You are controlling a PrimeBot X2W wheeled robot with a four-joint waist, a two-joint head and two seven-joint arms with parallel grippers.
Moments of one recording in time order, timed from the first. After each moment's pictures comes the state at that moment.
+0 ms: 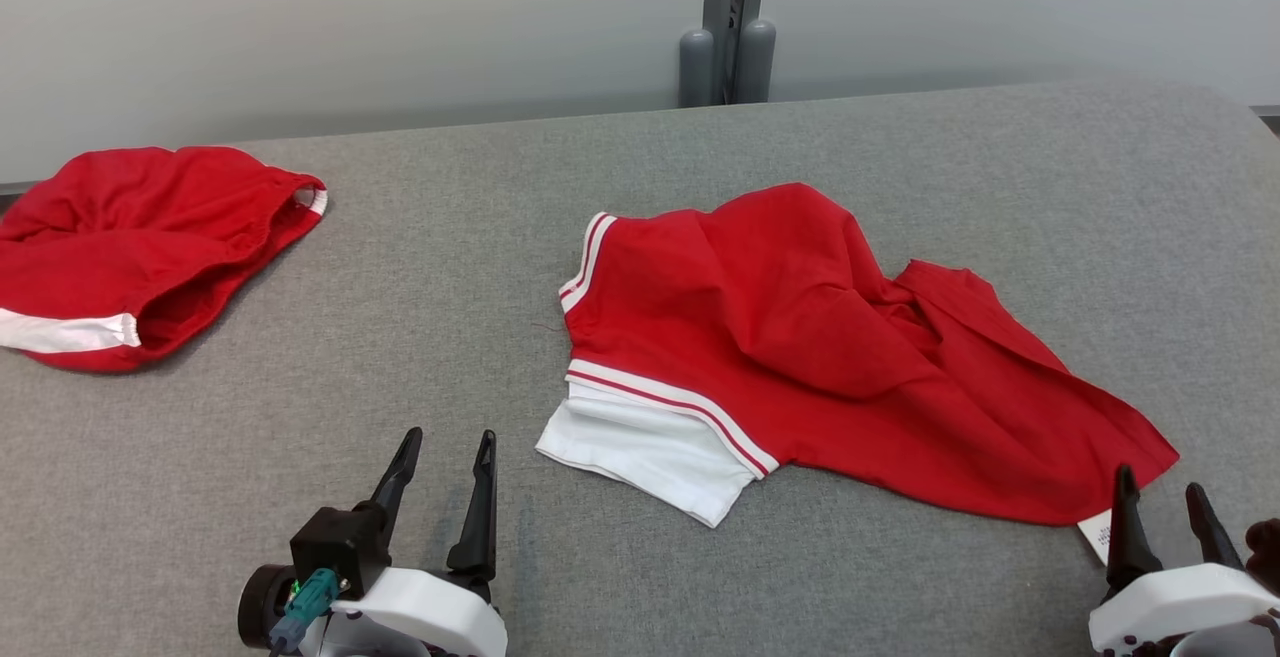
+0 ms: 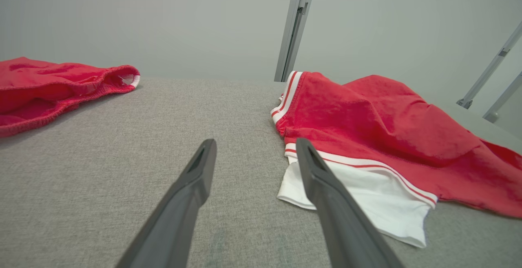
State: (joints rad) left arm -0.09 0.05 -0.24 0.34 -0.30 0.04 -0.26; right arm -0.16 -0.05 -0.23 0.63 0.25 0.13 -0.26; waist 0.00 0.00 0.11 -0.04
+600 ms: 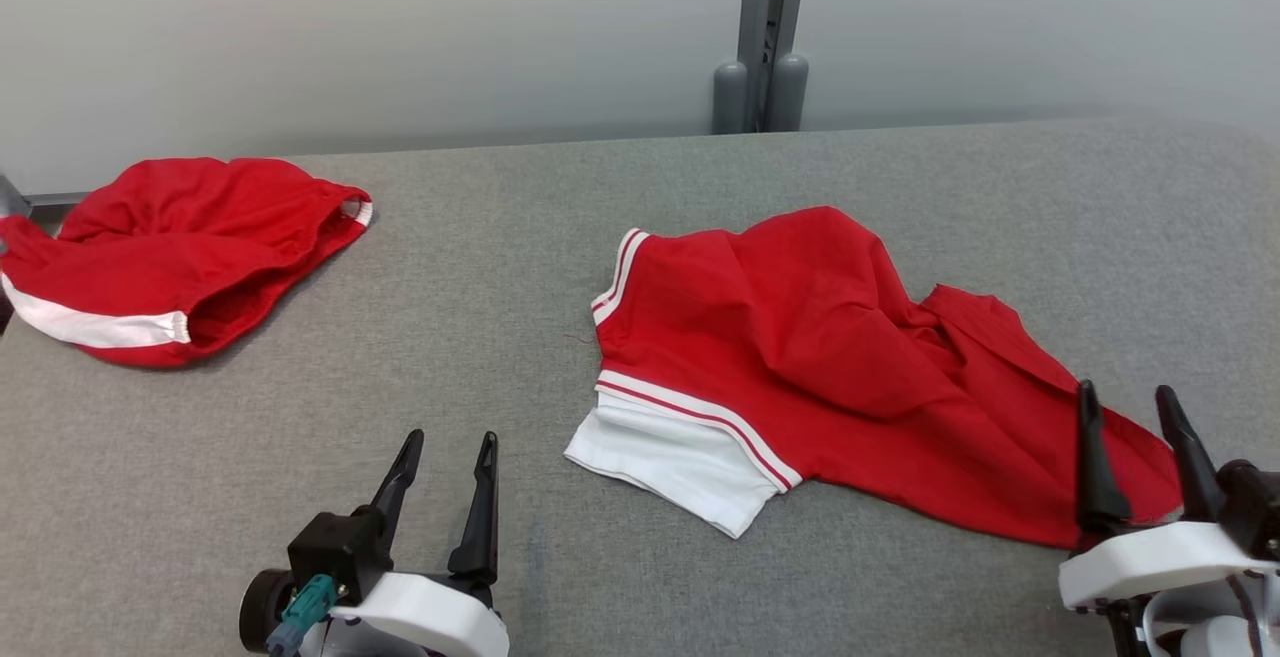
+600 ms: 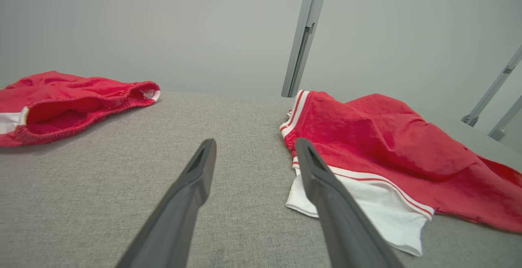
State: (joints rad) left arm -0.08 0.05 -0.25 0.32 -0.31 0.04 -0.26; right arm -0.13 -0.05 -0.13 0.35 0.17 0.13 -0.26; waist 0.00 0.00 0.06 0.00
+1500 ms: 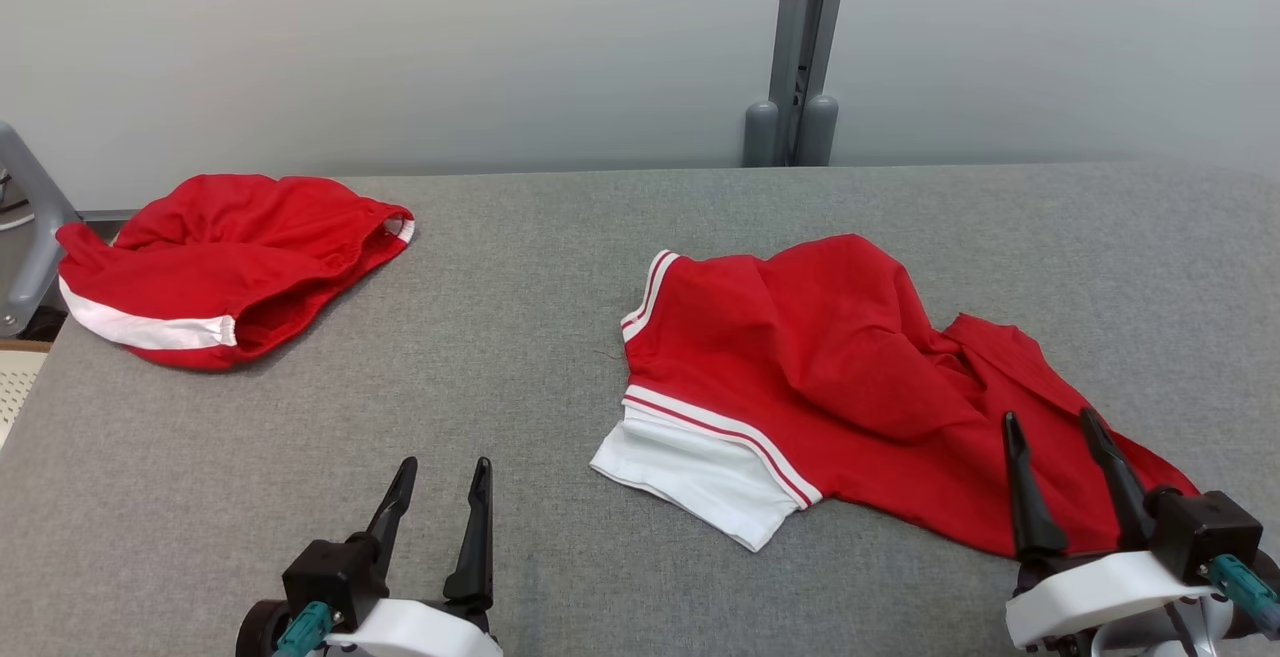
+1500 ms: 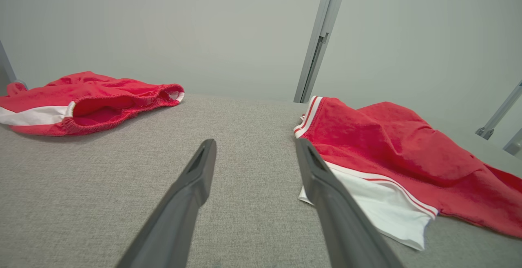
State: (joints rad) left arm -0.03 0.05 -0.24 0.30 -0.32 0.05 -0.26; right arm -0.07 -0.05 0.00 0.29 0.17 0.13 -0.26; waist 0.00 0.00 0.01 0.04
